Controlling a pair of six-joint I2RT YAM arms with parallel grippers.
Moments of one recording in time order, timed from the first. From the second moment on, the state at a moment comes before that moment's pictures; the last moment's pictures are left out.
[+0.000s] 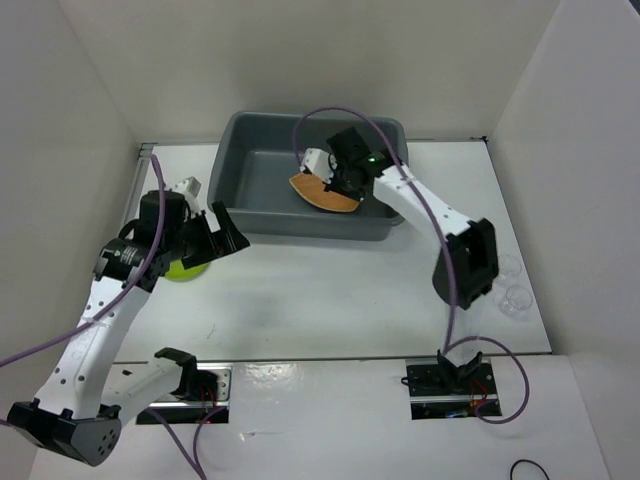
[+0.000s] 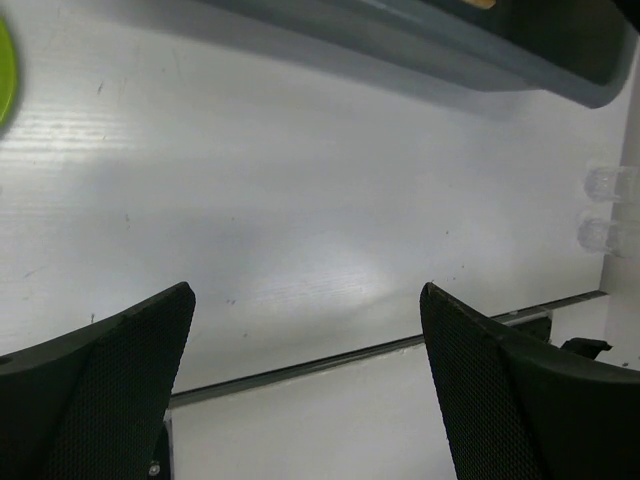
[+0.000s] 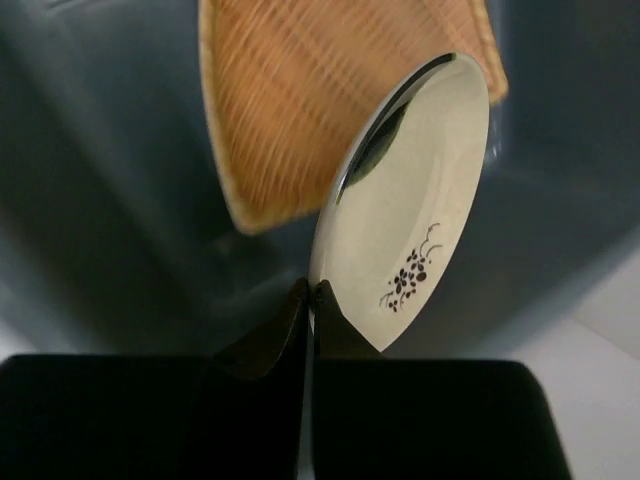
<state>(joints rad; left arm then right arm) -0.25 0.96 1.16 -0.91 0.17 -0.59 0.56 1.87 1.78 -0.82 0.15 -0.73</state>
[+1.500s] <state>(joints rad) 0.10 1.08 1.02 -0.86 -0.06 -1.01 0.68 1.47 1.34 -0.57 0.43 -0.50</state>
